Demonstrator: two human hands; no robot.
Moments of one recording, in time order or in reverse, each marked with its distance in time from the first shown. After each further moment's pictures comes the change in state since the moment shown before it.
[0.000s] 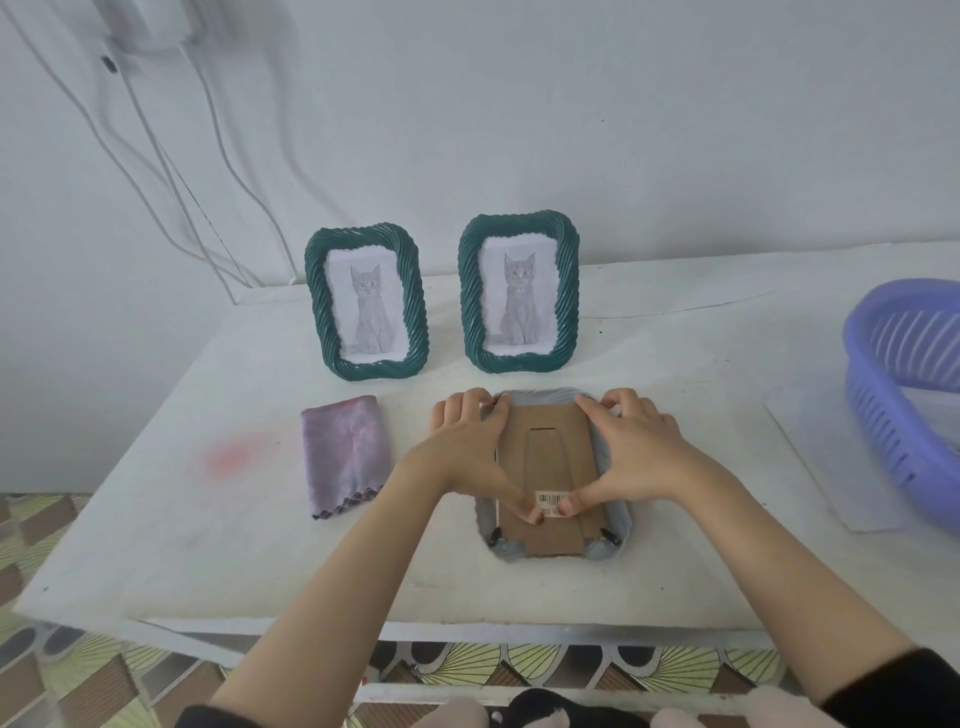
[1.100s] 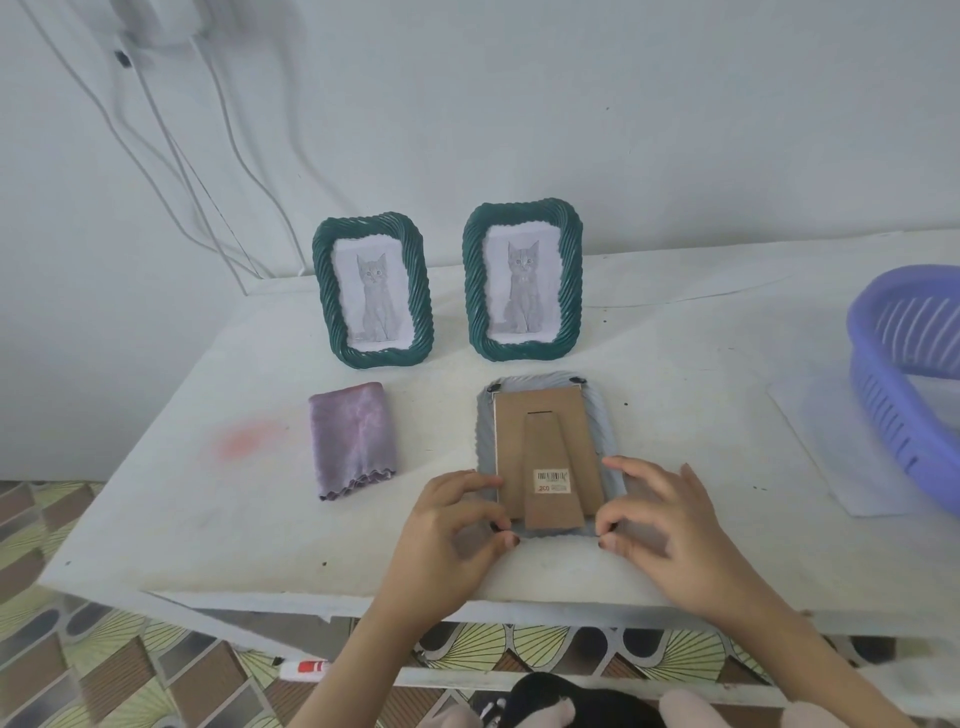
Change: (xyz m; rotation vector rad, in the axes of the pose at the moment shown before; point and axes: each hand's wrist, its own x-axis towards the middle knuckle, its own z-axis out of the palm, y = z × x) left_hand -0.084 -0.004 0.078 -0.561 0.545 0.146; right_hand -0.078 0.022 0.066 0.428 0.299 -0.286
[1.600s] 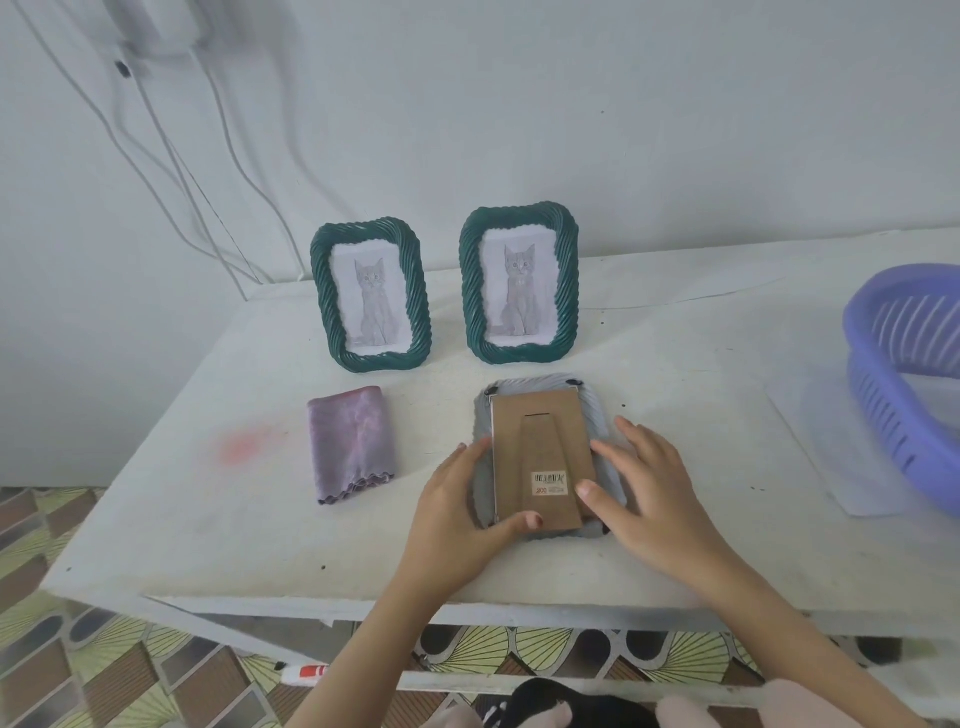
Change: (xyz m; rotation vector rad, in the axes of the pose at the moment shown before) left_hand 0.022 0.014 0.005 -0.037 -0.025 -0.200; right_hand 0.032 -0.014 0.001 -0.064 0.076 0.196
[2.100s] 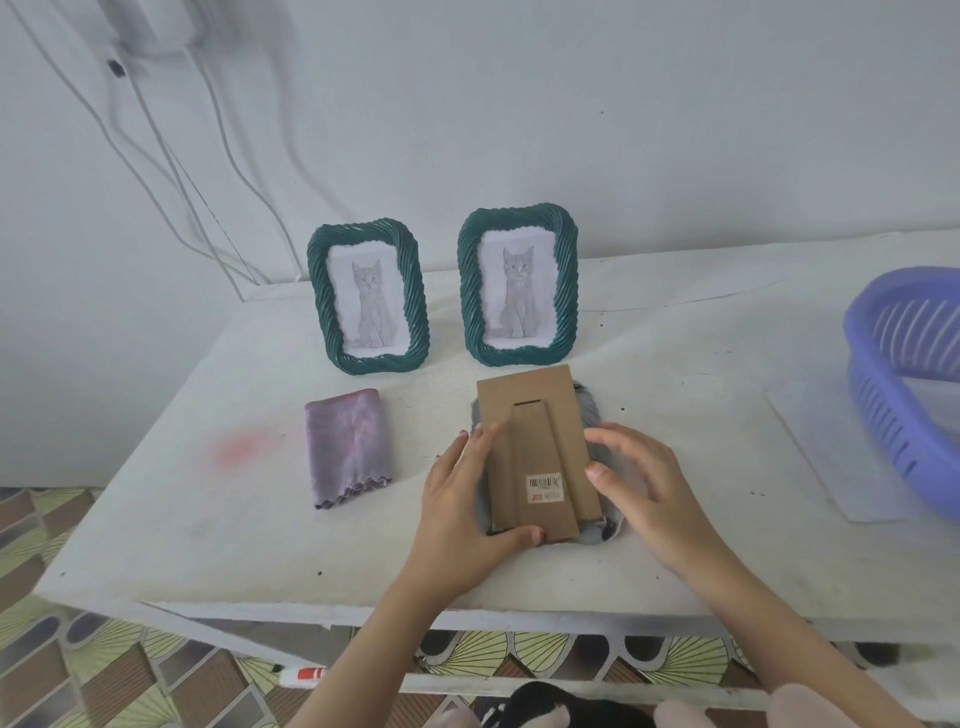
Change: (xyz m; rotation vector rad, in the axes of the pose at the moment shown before) left_hand 0.004 0.003 0.001 0.038 -0.032 0.079; right_hand 0.003 -0.011 -0.006 0.406 0.061 0.028
